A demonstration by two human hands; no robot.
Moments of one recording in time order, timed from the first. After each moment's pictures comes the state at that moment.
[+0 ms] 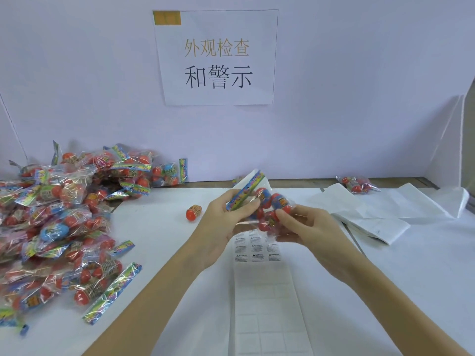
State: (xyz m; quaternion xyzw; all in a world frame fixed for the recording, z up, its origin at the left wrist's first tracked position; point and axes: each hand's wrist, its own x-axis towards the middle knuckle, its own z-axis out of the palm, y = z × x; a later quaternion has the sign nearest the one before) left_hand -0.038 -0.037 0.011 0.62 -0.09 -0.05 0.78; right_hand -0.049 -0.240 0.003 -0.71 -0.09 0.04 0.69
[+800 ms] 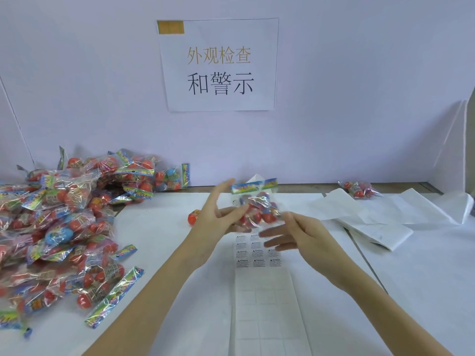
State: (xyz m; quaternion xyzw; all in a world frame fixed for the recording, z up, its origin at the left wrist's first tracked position) left_hand -0.022 -0.017 -0.003 0.67 -0.11 0.01 0.74; right_hand -0.046 -0.236 -0.006 -0.76 -0.12 0.04 0.64
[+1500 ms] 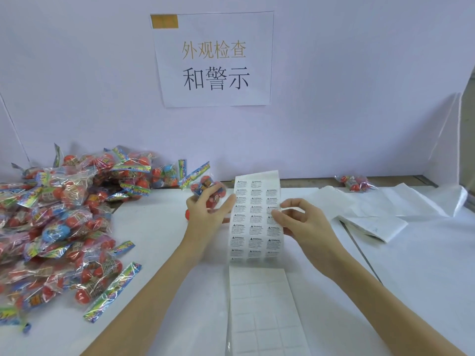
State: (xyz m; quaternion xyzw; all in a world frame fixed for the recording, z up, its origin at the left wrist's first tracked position) left_hand -0.014 -0.019 -0.010 0.72 0.04 0.13 0.68; right_hand -0.038 -0.236 -0.010 -0.66 -0.05 0.01 0.75
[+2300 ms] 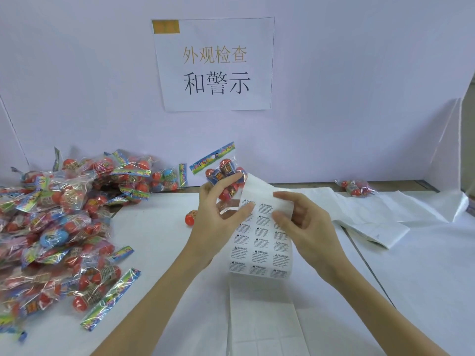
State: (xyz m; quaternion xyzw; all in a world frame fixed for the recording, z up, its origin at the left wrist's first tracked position) left_hand -0.041 -0.034 0.014 0.70 -0.12 0.16 0.68; right_hand -0.046 -0.231 -0.001 -0.71 -0.15 -0.10 0.68
